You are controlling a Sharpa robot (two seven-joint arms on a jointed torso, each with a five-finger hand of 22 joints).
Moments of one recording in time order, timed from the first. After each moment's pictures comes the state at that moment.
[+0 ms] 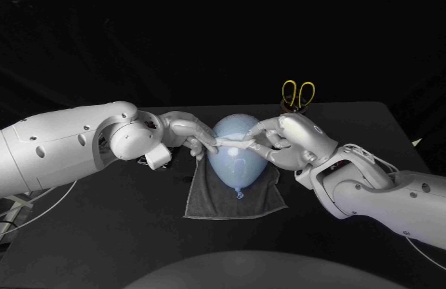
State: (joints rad) left arm 1.25 -0.87 -0.08 1.56 -0.28 0.08 -0.27; left_hand 1.14 -0.09 0.93 -0.16 0.10 0.96 0.14 0.39 0.49 1.25 0.08 0.15 0.19 1.25 0.01 1.00 0.61 0.17 0.82 0.10 1.07 0.65; right arm 1.12 -0.93 -0.16 1.85 -1.40 -0.78 0.14; right_hand 1.35 -0.07 0.50 0.00 0.05 1.07 0.09 0.34 0.42 1.47 0.02 1.56 1.31 1.47 -0.04 1.57 1.31 0.05 1.47 0.07 1.30 1.31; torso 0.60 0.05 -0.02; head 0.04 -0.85
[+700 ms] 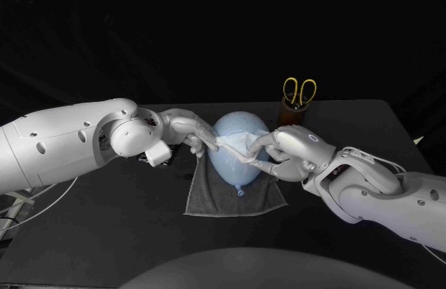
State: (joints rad) left arm 1.25 -0.88 -0.08 1.55 -0.28 0.09 -0.27; left_hand 1.15 -0.09 0.93 -0.16 0.10 0.96 0.14 0.39 0.49 1.25 0.08 0.15 0.19 1.25 0.01 1.00 0.61 0.17 0.82 0.10 1.07 0.65; right arm 1.11 -0.96 -0.16 1.86 -1.52 -0.61 0.09; right_hand 1.34 -0.11 0.49 -0.01 0.04 1.04 0.08 0.38 0.45 1.47 0.01 1.51 1.31 1.47 -0.05 1.57 1.31 0.05 1.46 0.06 1.27 1.31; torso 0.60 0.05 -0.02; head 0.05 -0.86
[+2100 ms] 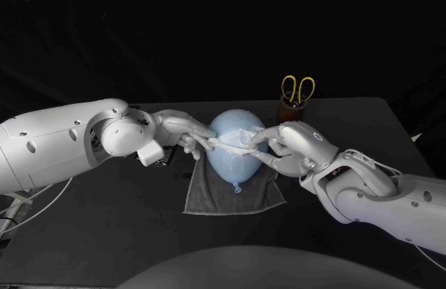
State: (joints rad) left arm 1.24 -0.90 -0.08 1.54 -0.22 0.14 -0.27; left_hand 1.18 -0.14 0.60 0.01 0.07 0.81 0.19 0.28 0.54 1.17 0.11 0.17 0.21 1.21 0.04 1.10 0.57 0.17 0.88 0.14 0.89 0.49; right arm 1.08 -0.96 -0.16 1.85 -1.51 -0.75 0.06; right_hand 1.36 -0.08 0.52 -0.01 0.04 1.03 0.09 0.39 0.46 1.47 0.01 1.52 1.31 1.47 -0.04 1.57 1.31 0.05 1.46 0.06 1.27 1.31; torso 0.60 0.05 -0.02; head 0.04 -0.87
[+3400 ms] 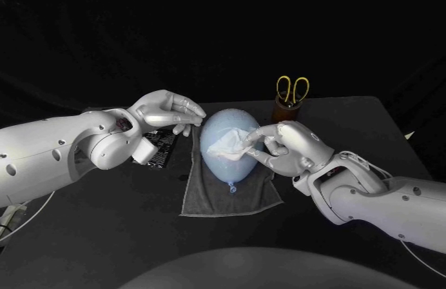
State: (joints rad) left arm 1.21 -0.96 -0.08 1.59 -0.41 -0.06 0.22; left_hand 1.42 -0.09 0.59 -0.14 0.07 0.93 0.14 0.39 0.45 1.00 0.07 0.61 0.40 1.23 0.00 1.23 0.62 0.17 0.84 0.10 1.11 0.63; right arm 1.06 -0.95 -0.16 1.85 -1.37 -0.82 0.16; right_hand 1.36 -0.13 0.50 -0.03 0.04 0.98 0.11 0.38 0.45 1.47 0.03 1.44 1.31 1.47 -0.04 1.57 1.31 0.05 1.45 0.07 1.23 1.31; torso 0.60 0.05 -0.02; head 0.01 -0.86
